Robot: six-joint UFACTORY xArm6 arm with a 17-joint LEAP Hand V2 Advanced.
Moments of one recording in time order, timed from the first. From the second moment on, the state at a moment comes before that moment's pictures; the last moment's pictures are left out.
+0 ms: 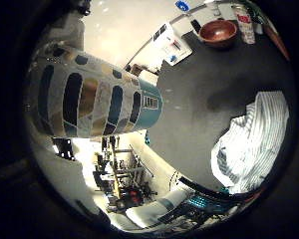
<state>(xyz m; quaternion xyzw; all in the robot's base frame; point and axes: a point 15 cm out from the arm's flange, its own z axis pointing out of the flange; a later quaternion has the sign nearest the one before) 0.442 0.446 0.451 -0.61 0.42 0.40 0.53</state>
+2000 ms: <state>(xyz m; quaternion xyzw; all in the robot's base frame) 0.453 0.475 0.263 -0.71 0.43 0.33 0.45</state>
